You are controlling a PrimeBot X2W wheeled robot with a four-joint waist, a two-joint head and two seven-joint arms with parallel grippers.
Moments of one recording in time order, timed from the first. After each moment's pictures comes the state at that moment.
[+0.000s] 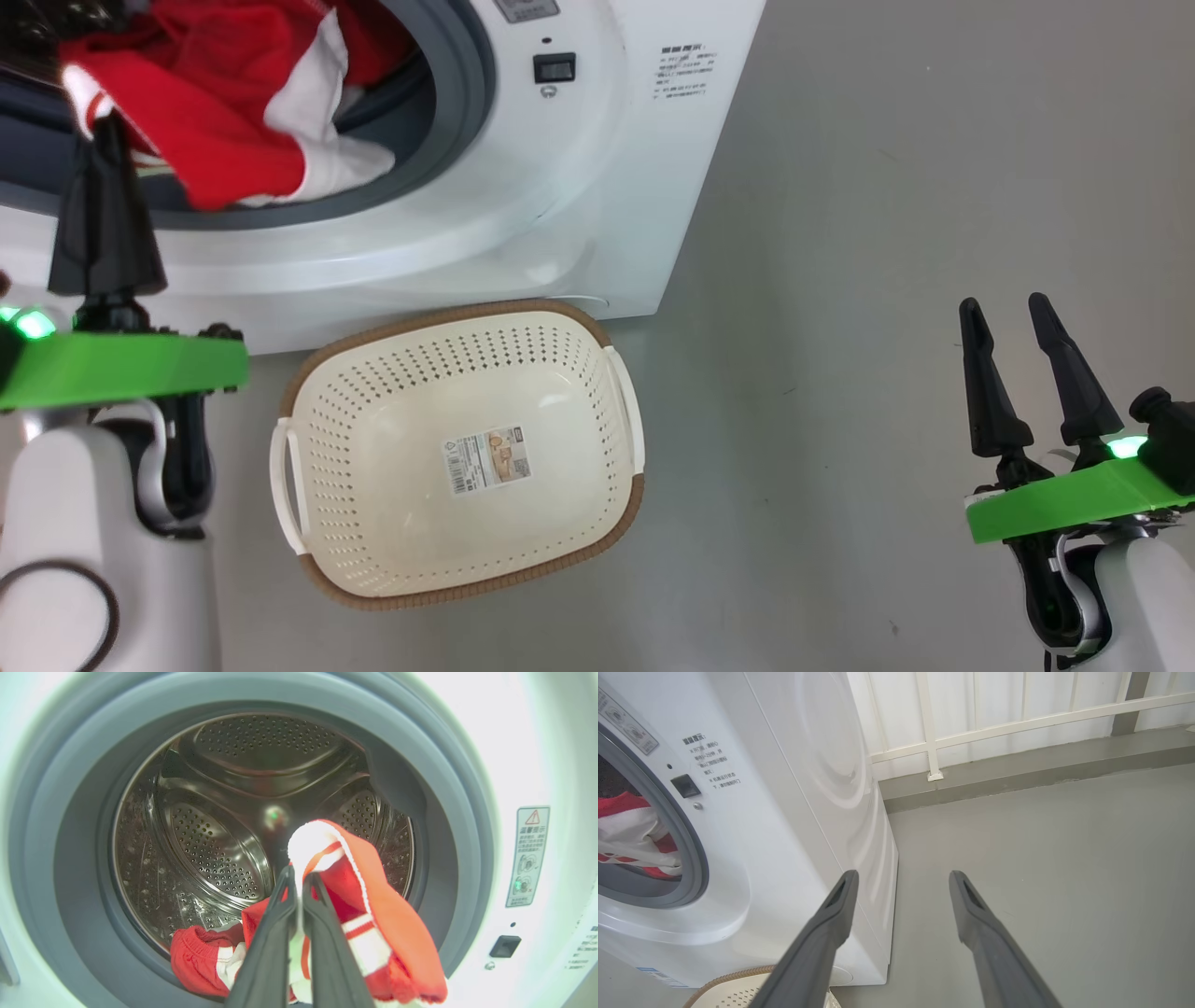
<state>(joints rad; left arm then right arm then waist) -0.61 0.04 0.18 0.26 -0.25 -0.12 -0.25 -0.20 -0.13 -0.02 0.20 0.48 0.12 -0.26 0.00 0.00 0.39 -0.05</state>
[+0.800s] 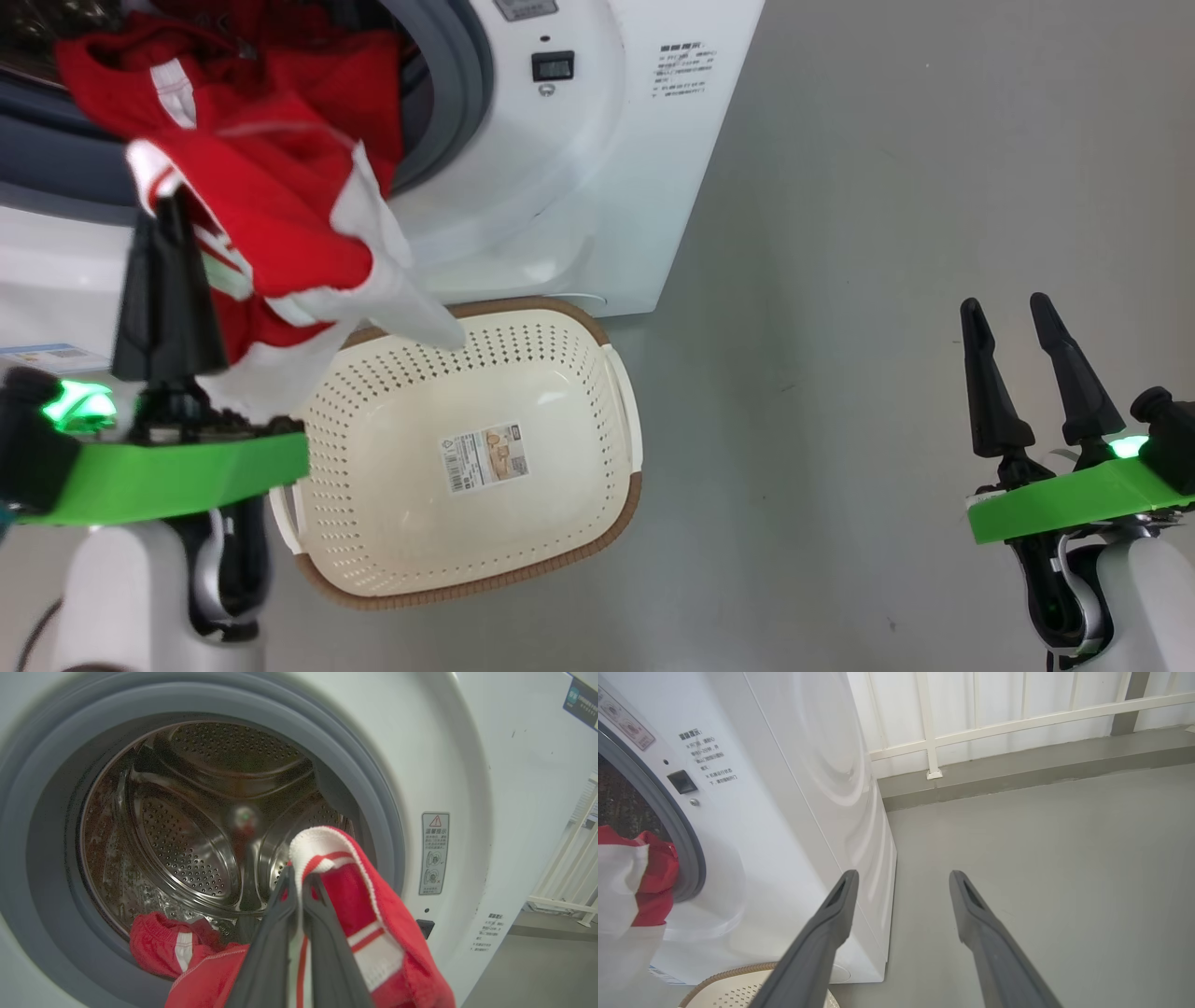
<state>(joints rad) -0.42 0.02 0.09 0.00 -0.33 -0.08 -0.26 -0.20 -0.14 -0.01 0.20 0.48 0.12 -0.26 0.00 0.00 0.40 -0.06</state>
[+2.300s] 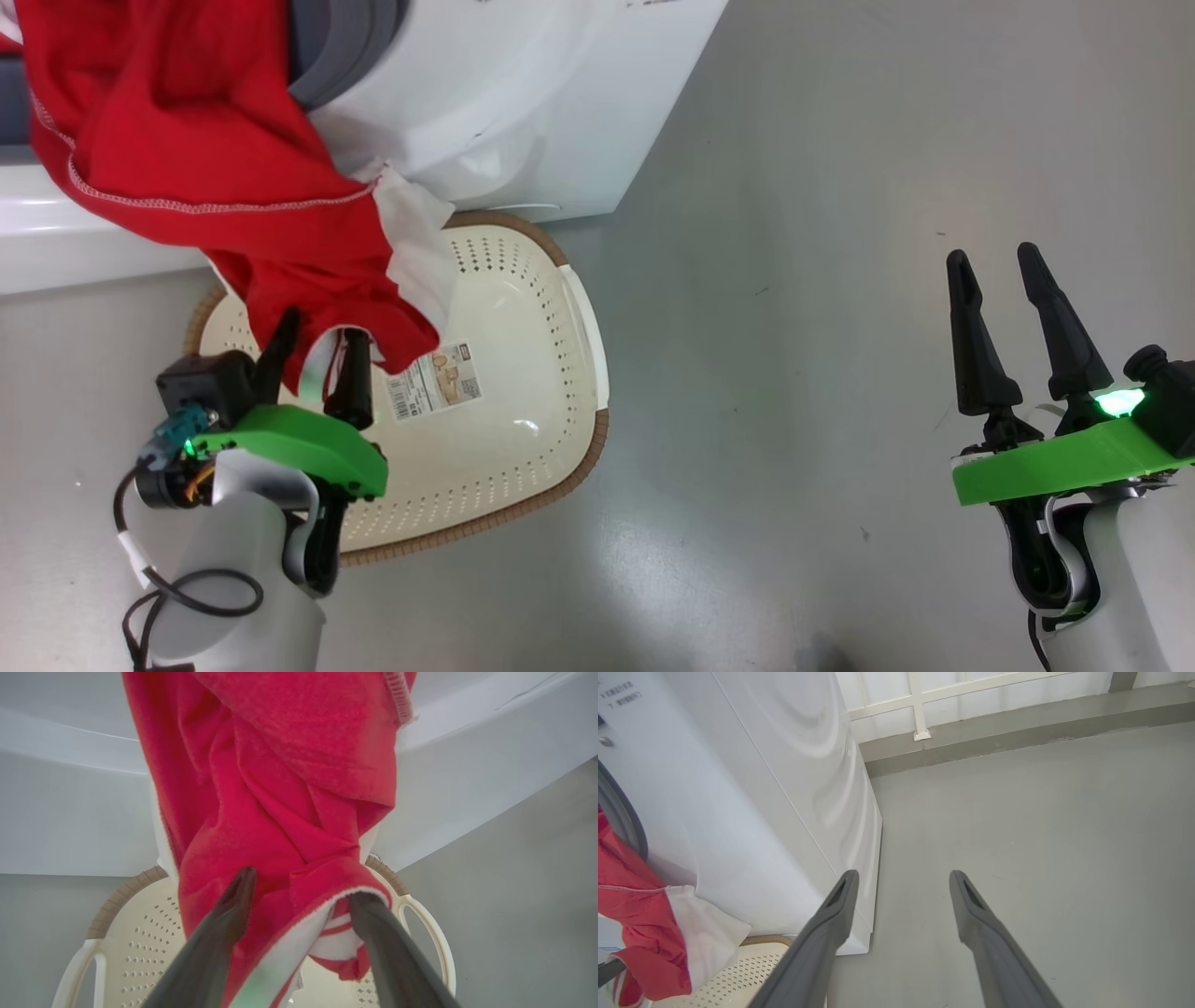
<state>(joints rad) -0.63 0.02 -0.03 0.81 -0.32 -0.12 -0.26 -0.27 -0.12 0.01 0.18 0.48 0.12 -0.26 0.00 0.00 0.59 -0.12</state>
